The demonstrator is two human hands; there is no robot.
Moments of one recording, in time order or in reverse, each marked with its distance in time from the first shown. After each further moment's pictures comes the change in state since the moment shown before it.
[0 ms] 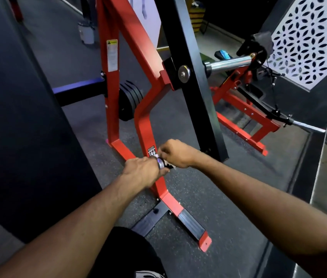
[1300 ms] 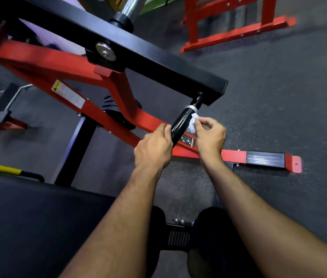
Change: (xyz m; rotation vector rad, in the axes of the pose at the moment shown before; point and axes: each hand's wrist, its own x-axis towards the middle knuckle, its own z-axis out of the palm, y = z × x) left_hand 0.073 0.047 0.020 0.051 0.191 0.083; right_hand -0.005 0.067 0.133 1.355 1.427 0.751
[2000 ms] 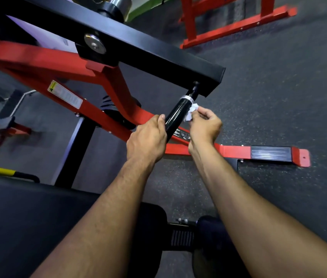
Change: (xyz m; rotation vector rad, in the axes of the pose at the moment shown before) left_hand -0.002 0.001 0.002 -0.037 0.038 0.010; right_hand 0.003 0.003 0.028 0.448 0.187 0.336
